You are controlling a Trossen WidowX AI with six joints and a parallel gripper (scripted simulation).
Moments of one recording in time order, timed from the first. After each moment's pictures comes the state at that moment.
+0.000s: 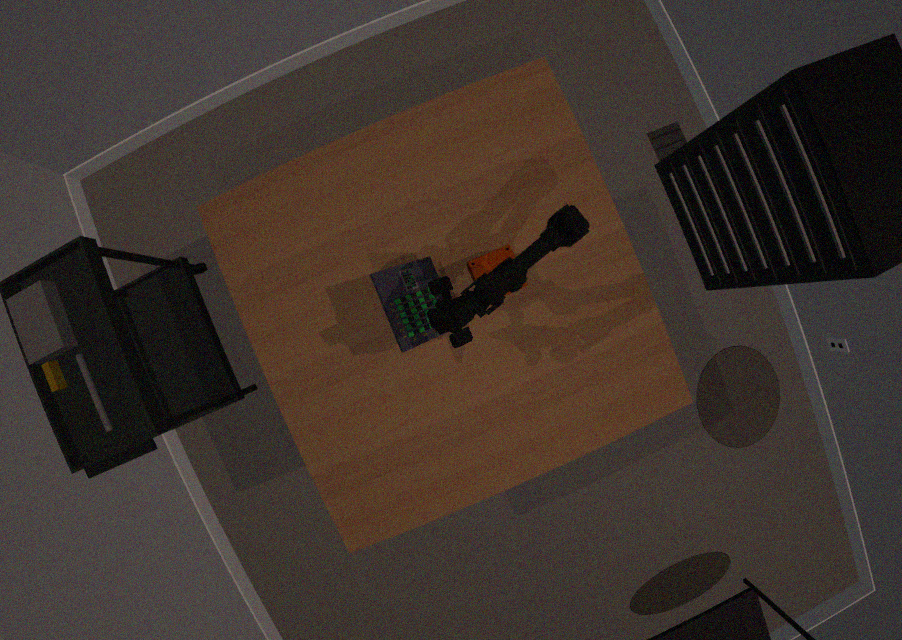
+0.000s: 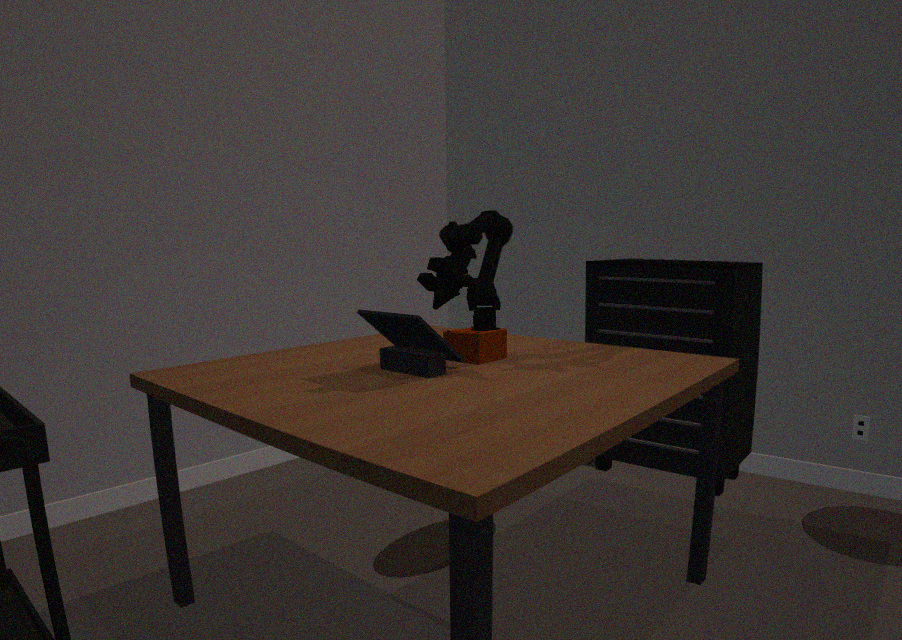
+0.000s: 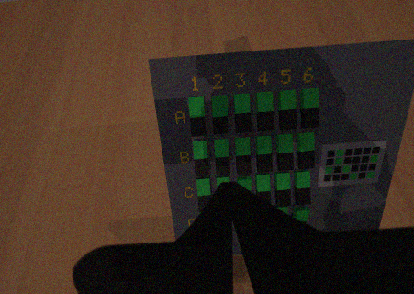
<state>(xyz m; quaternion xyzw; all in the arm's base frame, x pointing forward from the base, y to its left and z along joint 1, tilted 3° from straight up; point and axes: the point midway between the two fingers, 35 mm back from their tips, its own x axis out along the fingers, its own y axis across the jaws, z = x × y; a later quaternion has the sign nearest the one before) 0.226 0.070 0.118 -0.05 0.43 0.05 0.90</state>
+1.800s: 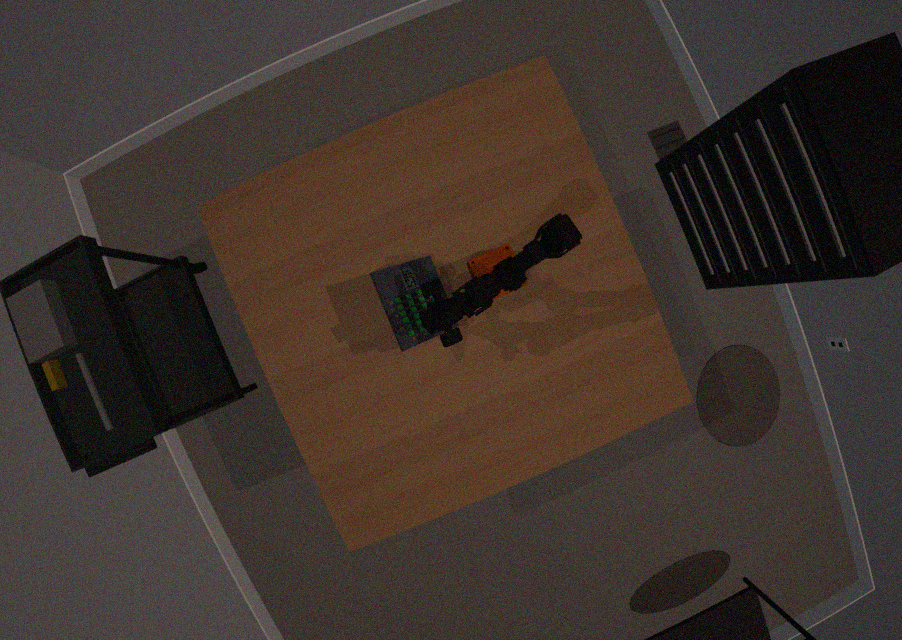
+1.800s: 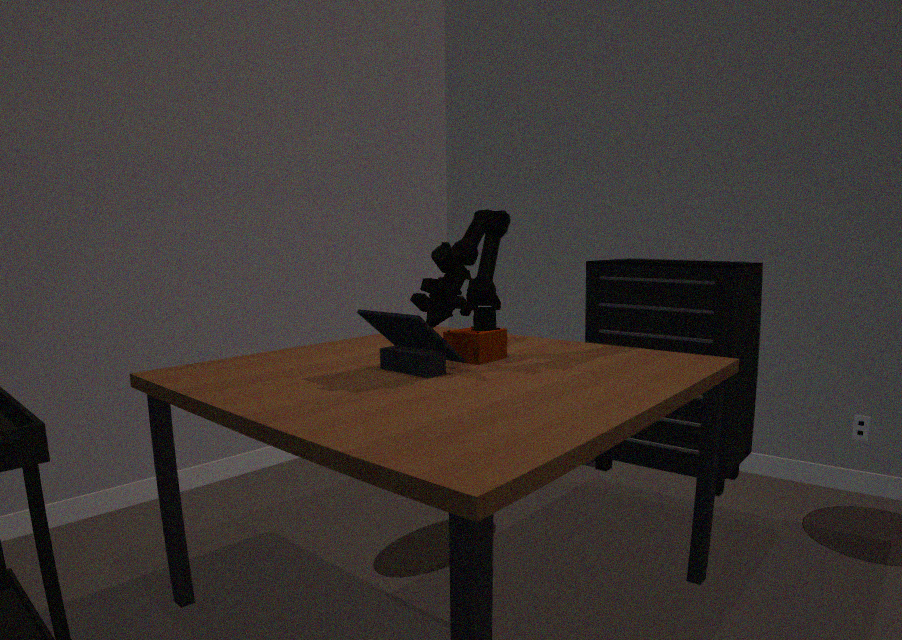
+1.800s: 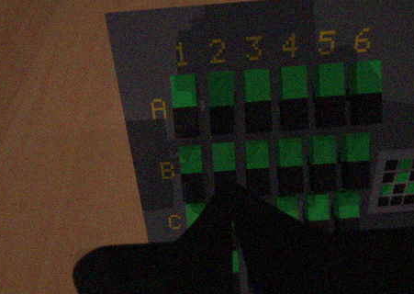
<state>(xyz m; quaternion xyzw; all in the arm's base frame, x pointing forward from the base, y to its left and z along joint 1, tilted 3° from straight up) 0.253 0.068 0.062 -0.05 0.42 0.05 0.91</state>
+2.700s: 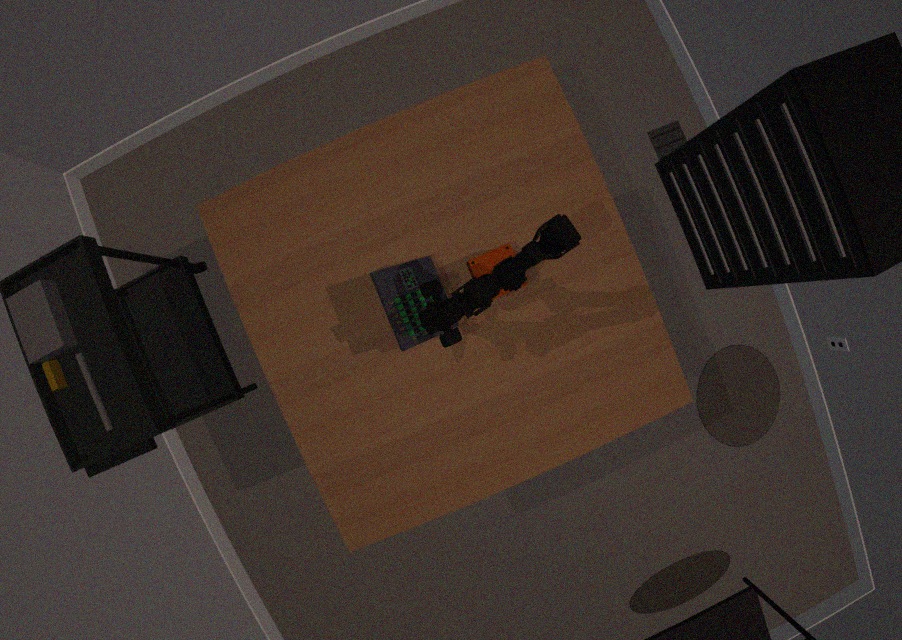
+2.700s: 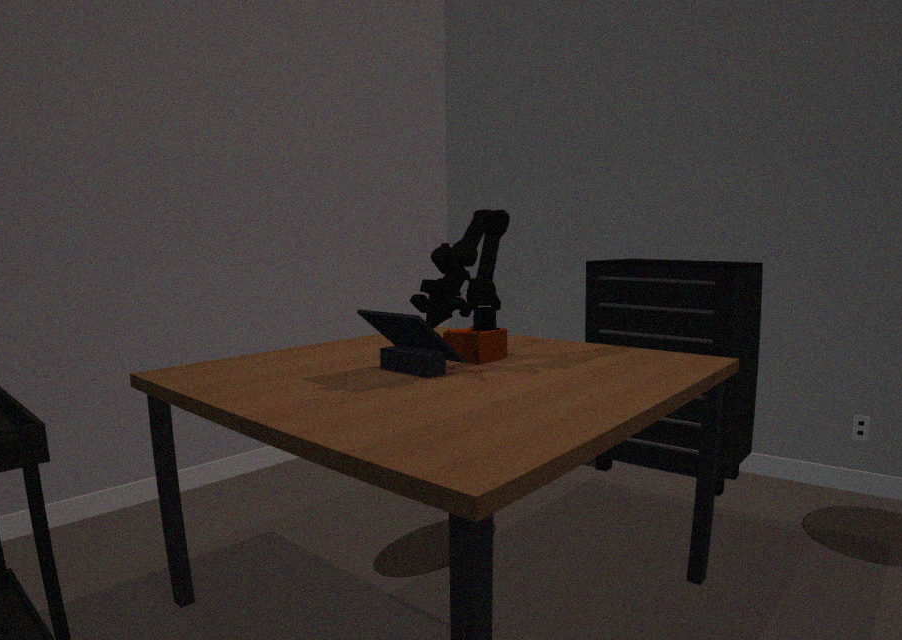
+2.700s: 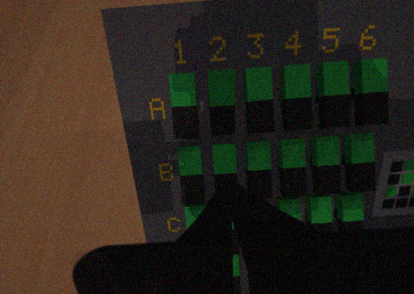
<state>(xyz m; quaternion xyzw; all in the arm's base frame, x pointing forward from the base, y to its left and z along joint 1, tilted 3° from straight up) 0.255 0.068 0.059 -0.05 0.42 0.05 0.91</state>
